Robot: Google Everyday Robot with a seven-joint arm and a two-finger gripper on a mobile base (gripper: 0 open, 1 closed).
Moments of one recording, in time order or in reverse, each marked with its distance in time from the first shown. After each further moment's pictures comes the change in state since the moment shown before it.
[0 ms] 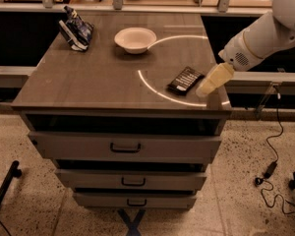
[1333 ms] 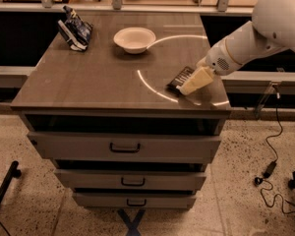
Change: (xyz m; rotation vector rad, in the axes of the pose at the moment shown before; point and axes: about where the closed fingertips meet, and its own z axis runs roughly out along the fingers) arm -0.023 0.008 0.044 -0.061 -0.081 0.022
